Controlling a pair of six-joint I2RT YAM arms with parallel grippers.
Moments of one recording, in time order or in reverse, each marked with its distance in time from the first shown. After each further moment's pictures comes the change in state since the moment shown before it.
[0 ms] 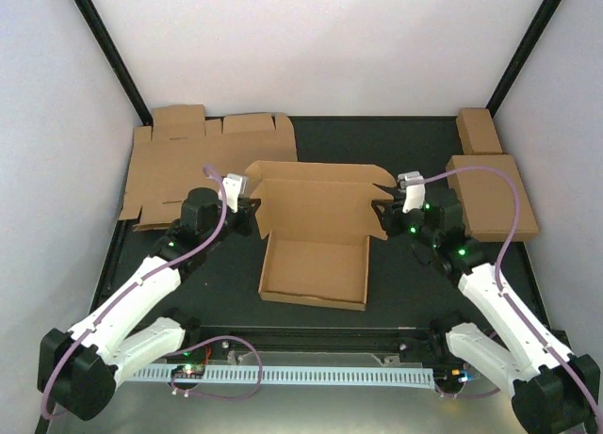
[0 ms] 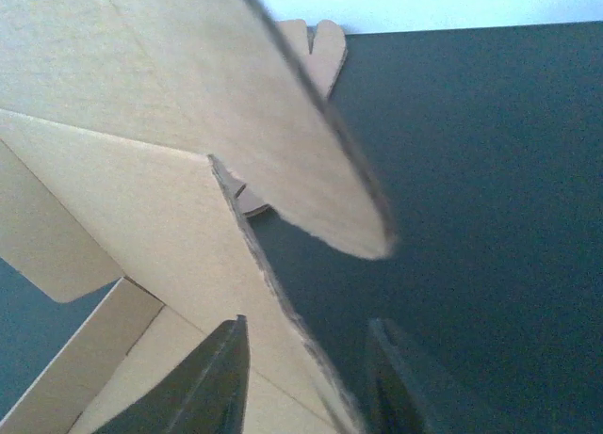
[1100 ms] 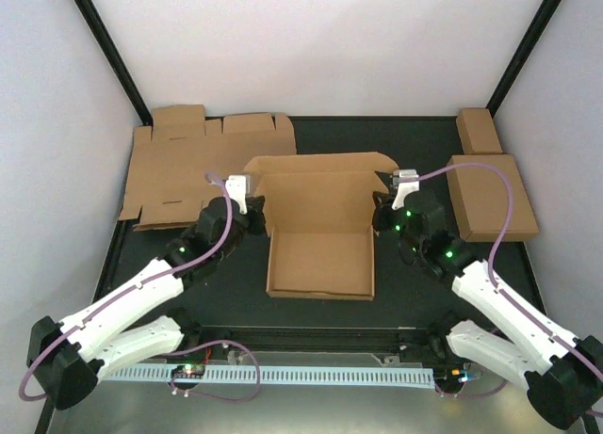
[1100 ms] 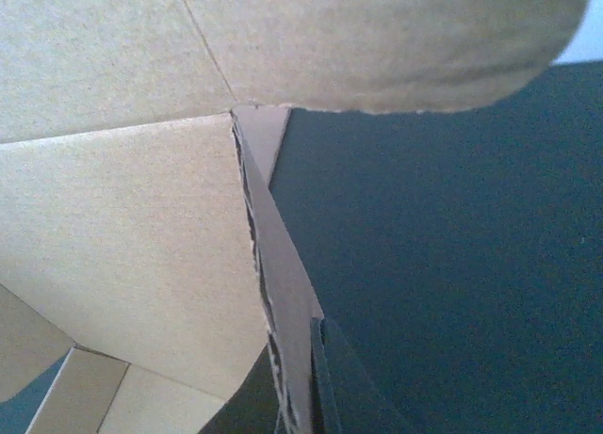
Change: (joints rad) left arm -0.264 -0.017 0.029 -0.022 -0.430 -0.249; right arm 0.212 0.013 0.008 0.058 0.387 0.128
